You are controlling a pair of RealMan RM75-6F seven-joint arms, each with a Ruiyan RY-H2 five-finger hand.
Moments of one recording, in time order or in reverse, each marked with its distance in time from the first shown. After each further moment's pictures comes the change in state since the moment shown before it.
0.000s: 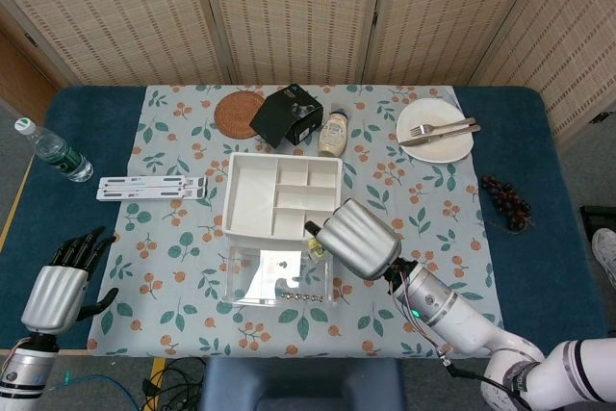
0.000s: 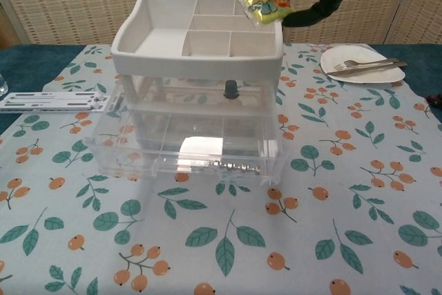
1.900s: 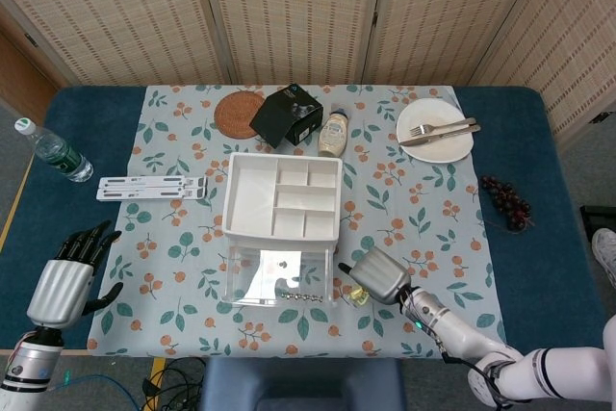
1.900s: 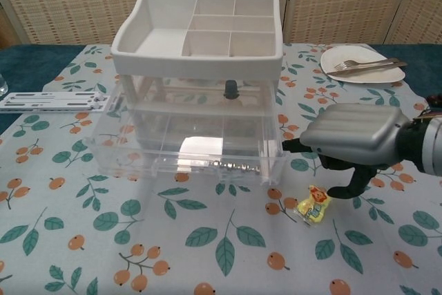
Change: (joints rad) left arm -0.024 -0.002 -0.009 -0.013 -0.002 -0.001 0.015; right arm -0.202 -0.326 -0.078 0.403 0.034 -0.334 0.054
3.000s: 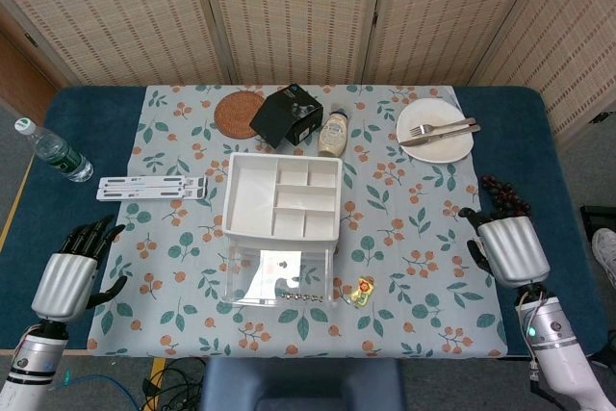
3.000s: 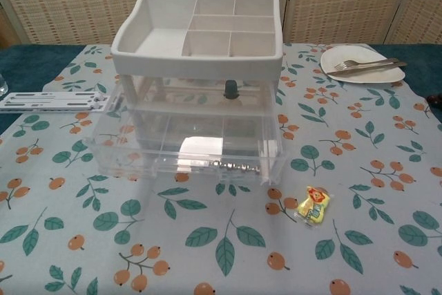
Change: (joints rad) left arm -0.023 -0.014 -0.018 0.002 -0.011 -0.008 0.009; right arm -0.395 0.316 0.065 -0.161 -0.094 0.537 0.214
